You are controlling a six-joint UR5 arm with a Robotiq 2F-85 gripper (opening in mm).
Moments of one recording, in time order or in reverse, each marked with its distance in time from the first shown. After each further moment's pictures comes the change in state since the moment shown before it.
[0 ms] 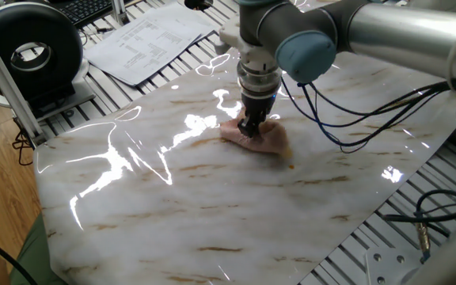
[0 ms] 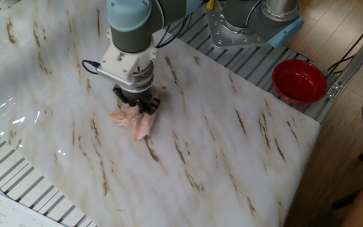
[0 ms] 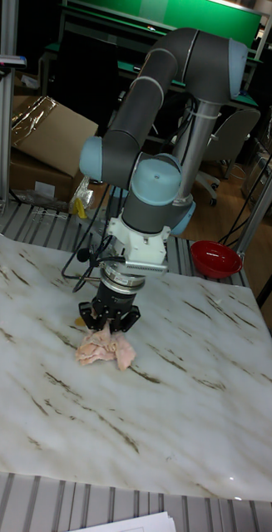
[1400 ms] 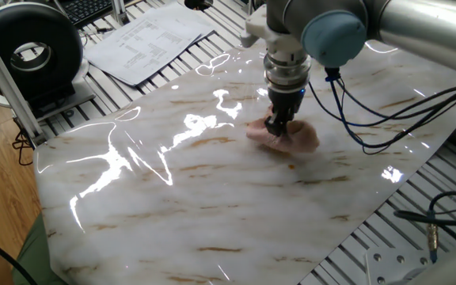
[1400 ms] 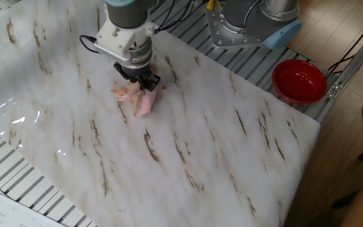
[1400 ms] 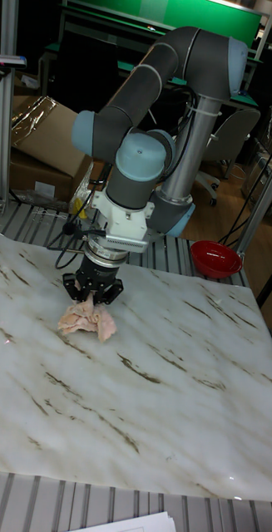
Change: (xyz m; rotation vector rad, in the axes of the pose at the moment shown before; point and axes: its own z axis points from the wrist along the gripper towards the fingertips) arm 0.062 -0.051 -0.030 0.049 0.092 -0.020
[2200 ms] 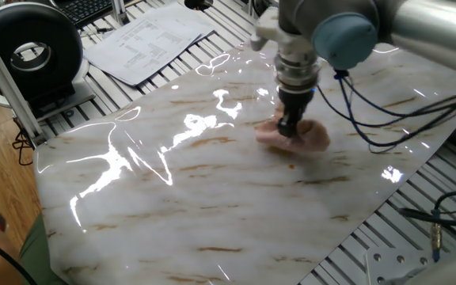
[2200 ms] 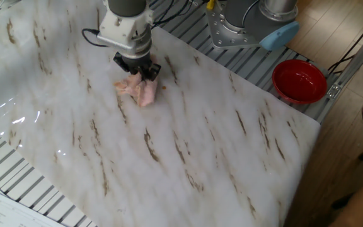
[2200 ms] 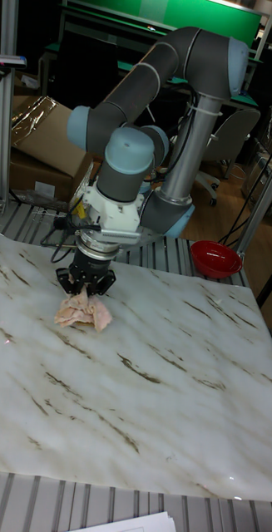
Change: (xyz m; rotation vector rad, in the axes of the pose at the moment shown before) arm 0.036 -0.012 0.007 -0.024 0.007 -0.116
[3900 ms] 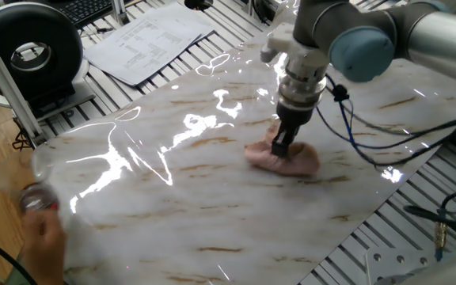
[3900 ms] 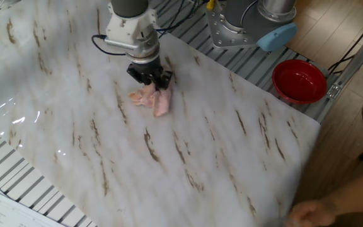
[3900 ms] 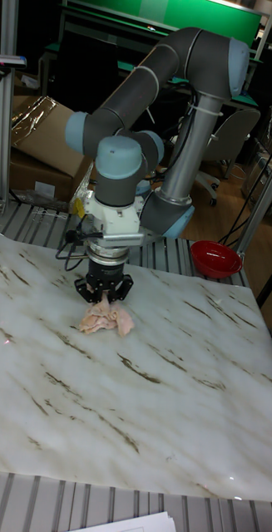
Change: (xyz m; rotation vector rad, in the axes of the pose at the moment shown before) arm -0.024 0.073 0.016 -0.153 -0.086 0.039
